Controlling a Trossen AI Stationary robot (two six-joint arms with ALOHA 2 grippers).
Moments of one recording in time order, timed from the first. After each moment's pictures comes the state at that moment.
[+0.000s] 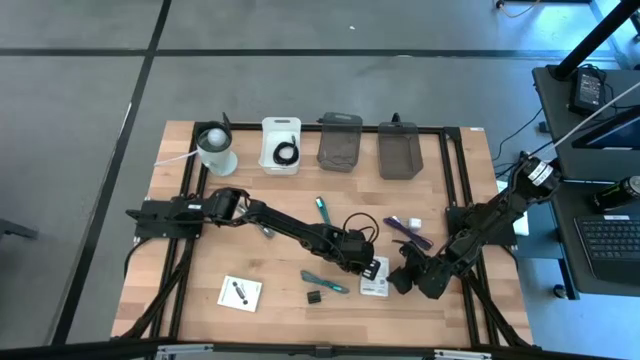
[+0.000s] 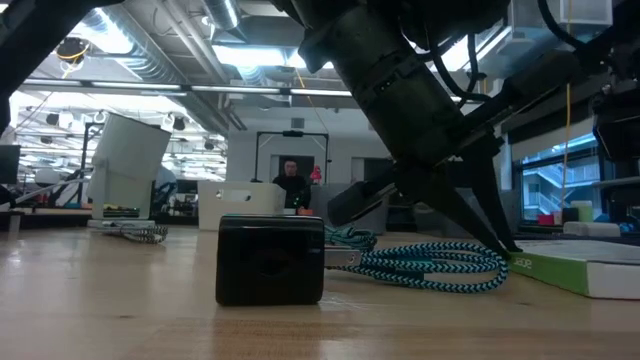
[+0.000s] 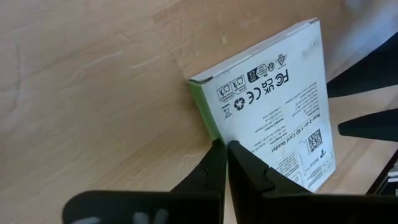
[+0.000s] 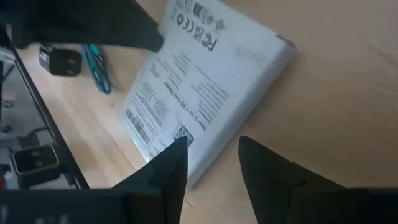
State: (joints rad) left arm -0.22 2.38 1.83 -0.44 0.00 -1.35; right arm 0.81 1.45 0.45 0.07 0.42 1.79
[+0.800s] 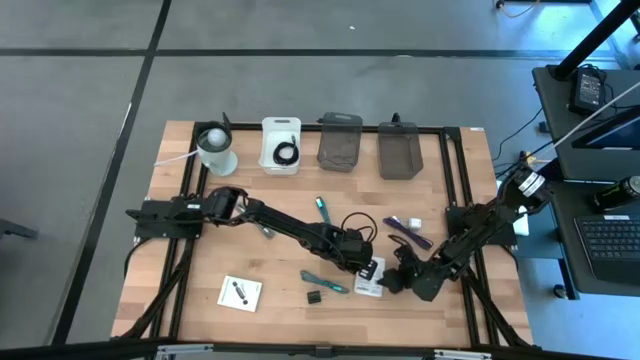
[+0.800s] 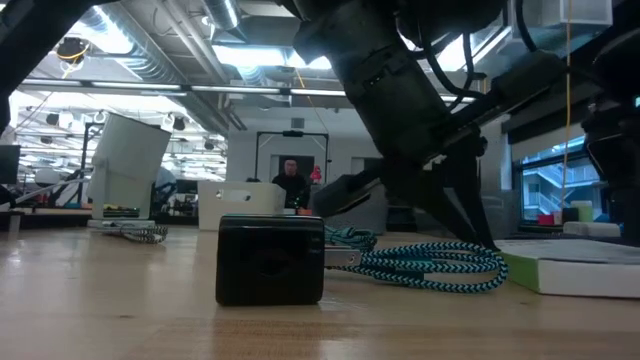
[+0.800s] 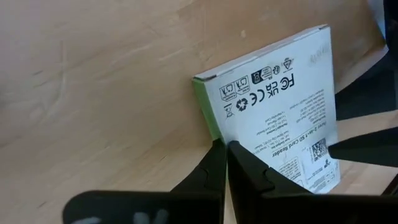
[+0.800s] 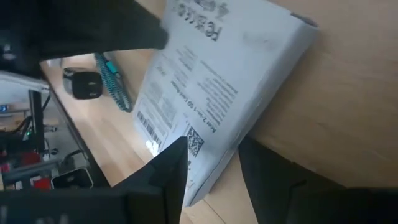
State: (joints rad) left arm -0.22 2.37 1.82 -0.50 0.00 -1.33; right arm 0.78 1.60 0.45 0.30 0.46 1.86
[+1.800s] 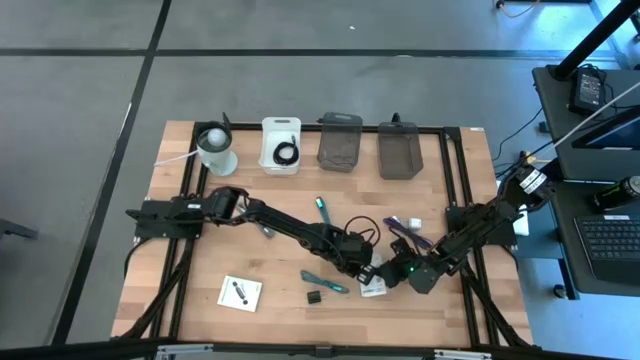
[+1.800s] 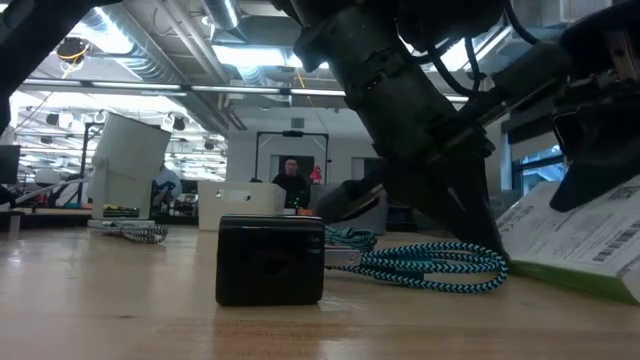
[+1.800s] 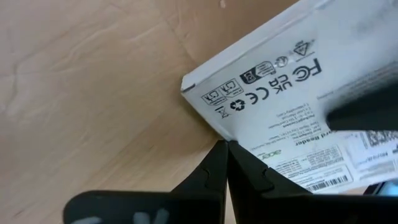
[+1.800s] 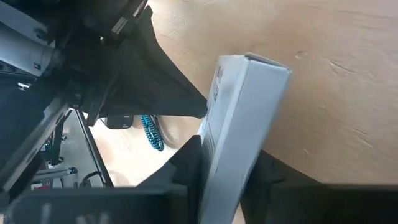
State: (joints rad) left arm -0.21 2.37 1.82 -0.47 0.06 -1.22; right arm 0.74 1.56 0.45 0.36 0.54 1.70
